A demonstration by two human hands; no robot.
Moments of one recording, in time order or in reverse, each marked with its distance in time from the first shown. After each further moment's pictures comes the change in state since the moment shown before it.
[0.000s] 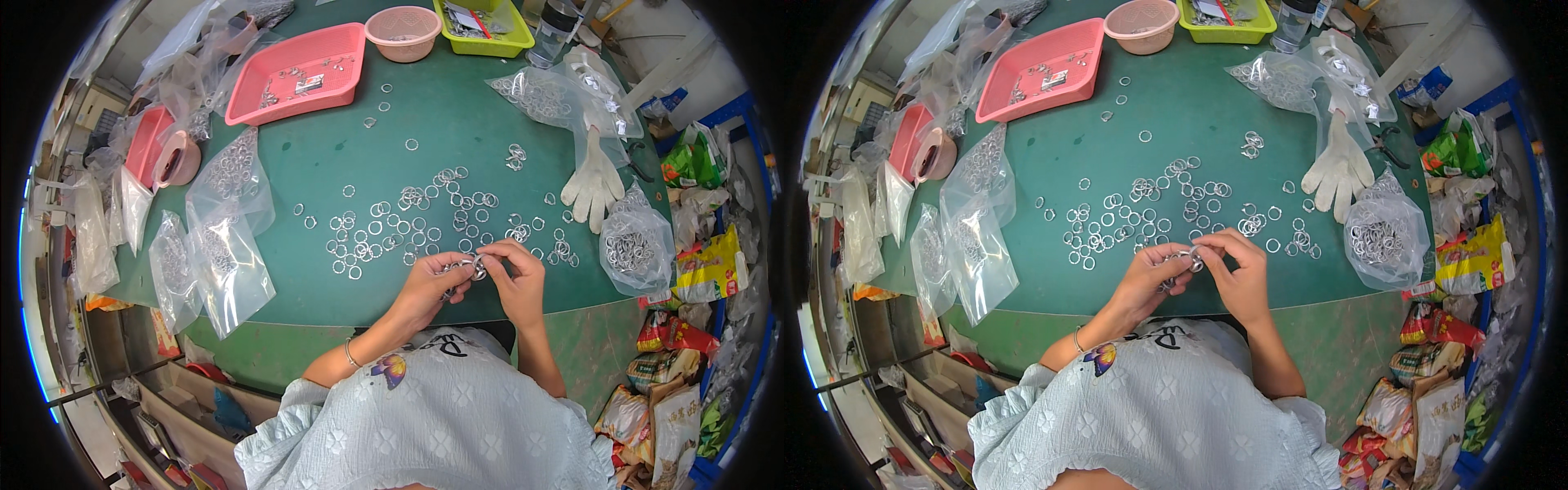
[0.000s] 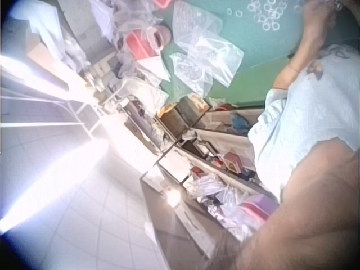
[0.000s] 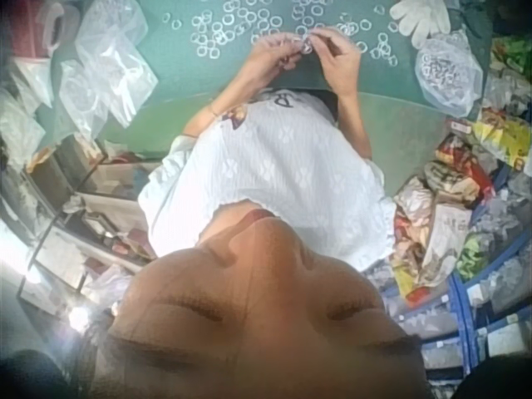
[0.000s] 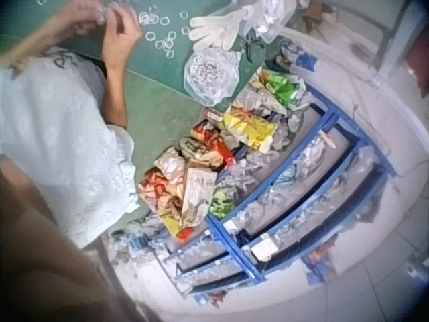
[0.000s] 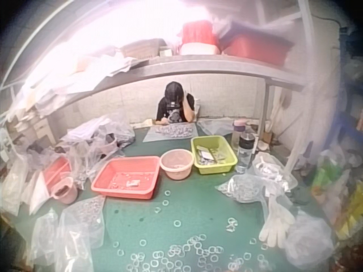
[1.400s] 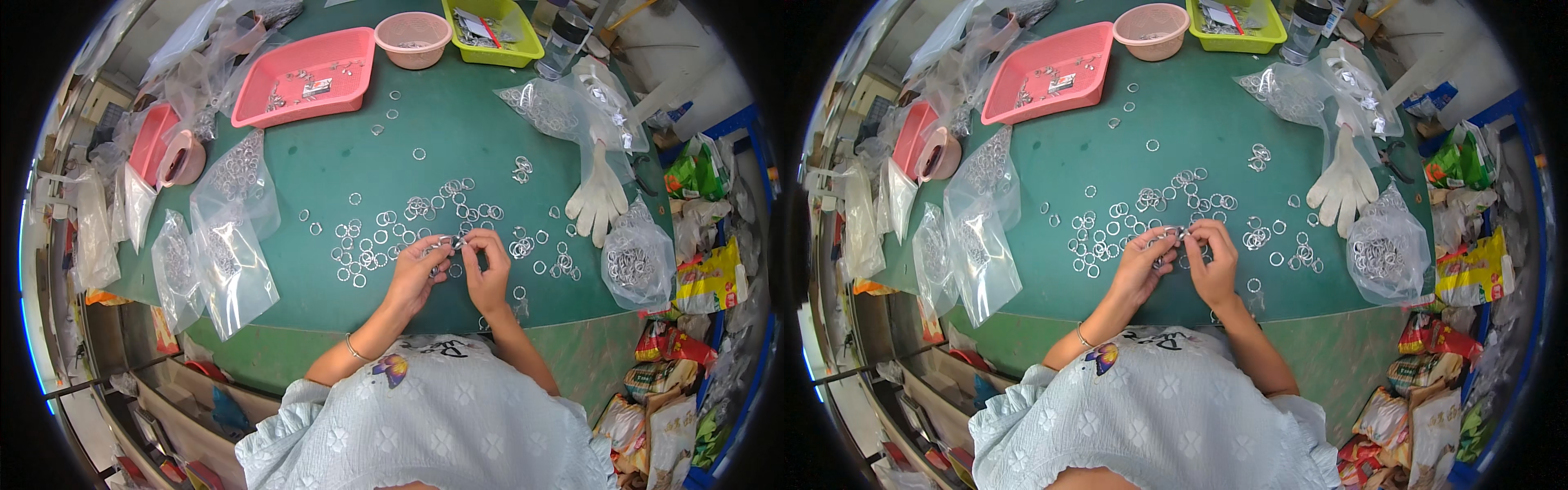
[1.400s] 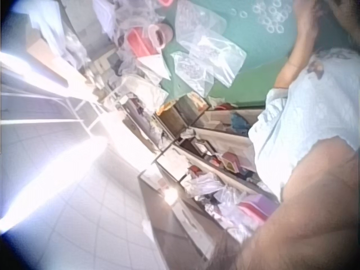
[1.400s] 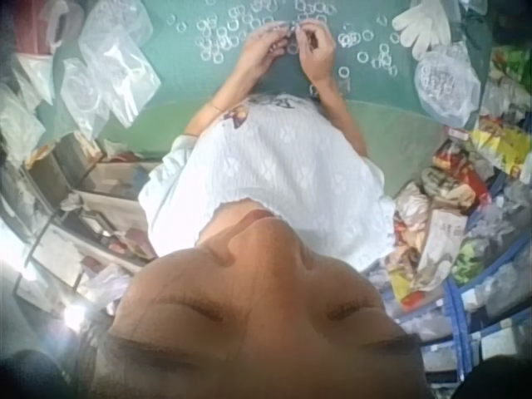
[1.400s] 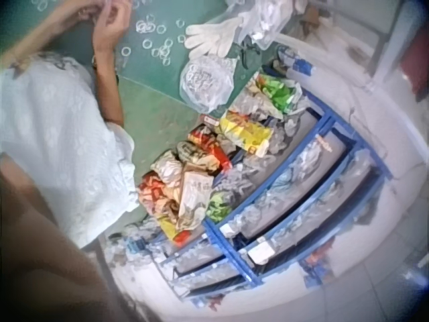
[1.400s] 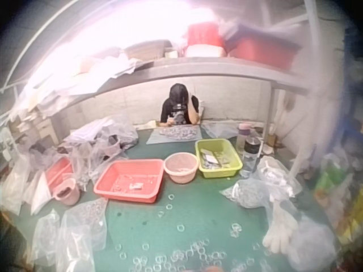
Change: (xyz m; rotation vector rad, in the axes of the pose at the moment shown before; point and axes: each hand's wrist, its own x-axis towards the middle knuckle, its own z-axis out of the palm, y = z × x) left_hand 0.032 0.004 -0.032 -0.077 0.225 0.094; right_hand 0.022 0.054 0.045 -0.054 0.147 -0.182
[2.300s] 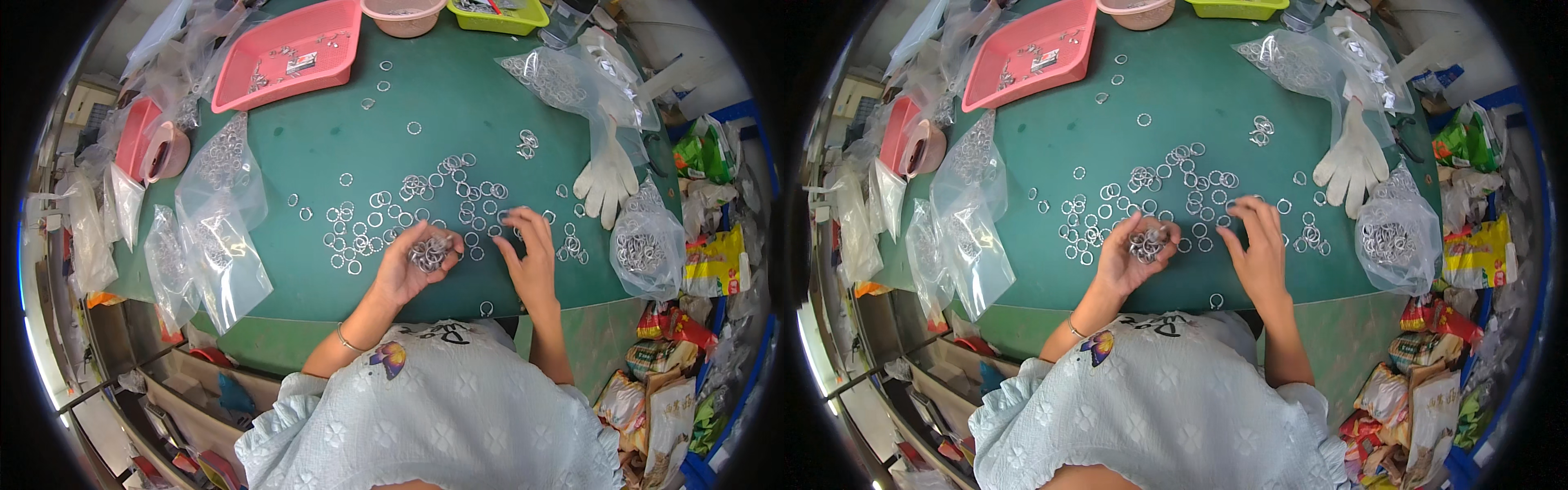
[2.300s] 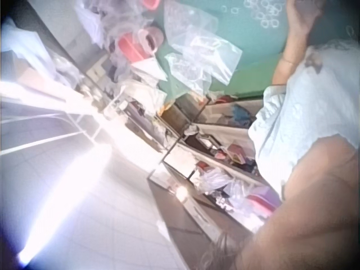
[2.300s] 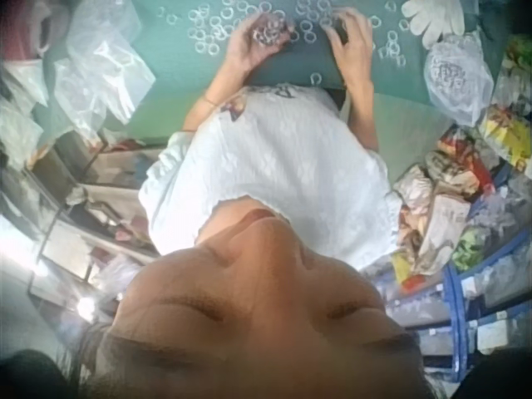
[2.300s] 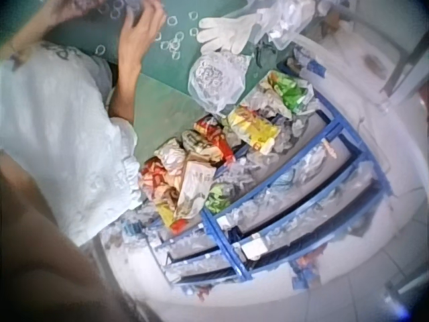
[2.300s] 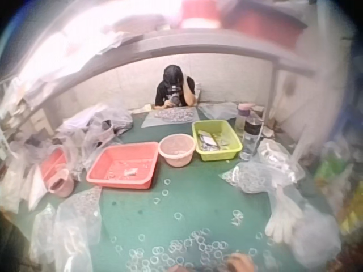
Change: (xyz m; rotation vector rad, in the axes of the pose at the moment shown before) left_hand -0.003 0.011 -0.012 -0.320 -0.410 -0.119; right_hand 0.014 -0.023 -0.056 -0.478 -0.113 -0.042
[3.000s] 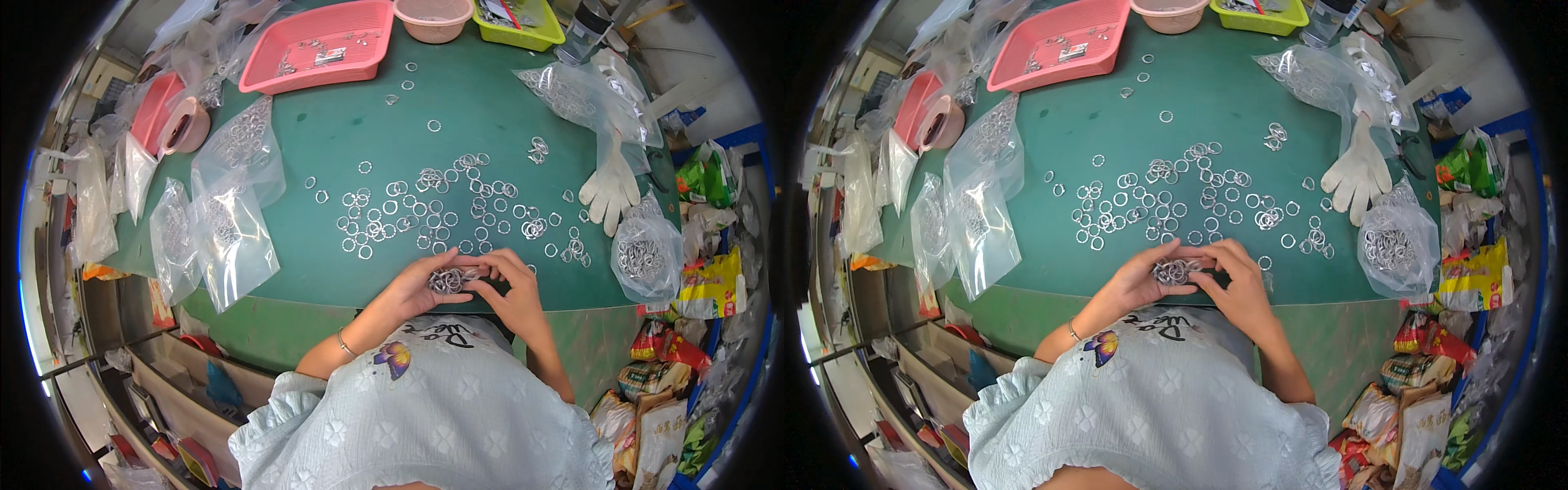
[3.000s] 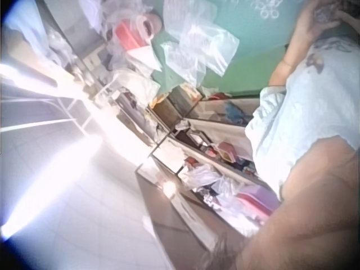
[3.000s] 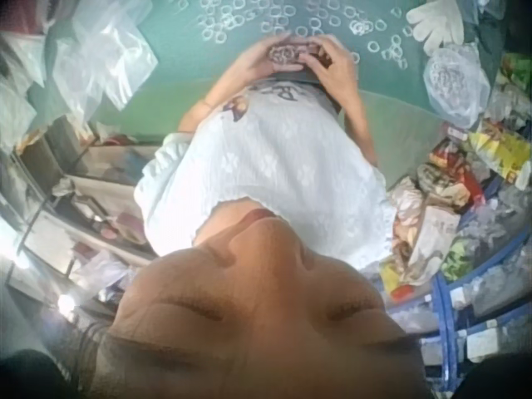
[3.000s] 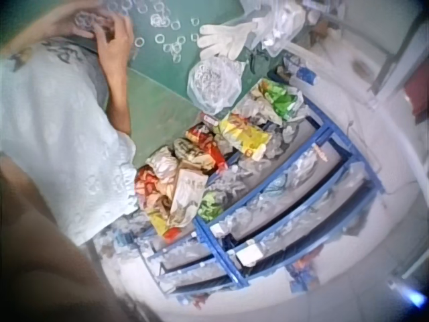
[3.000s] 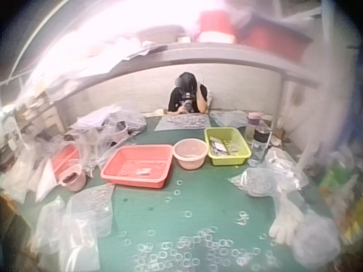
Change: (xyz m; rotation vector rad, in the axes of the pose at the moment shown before) left_hand -0.033 -0.019 0.004 0.095 0.209 -0.306; right_hand -0.033 -0.041 -0.001 0.322 -0.267 0.131
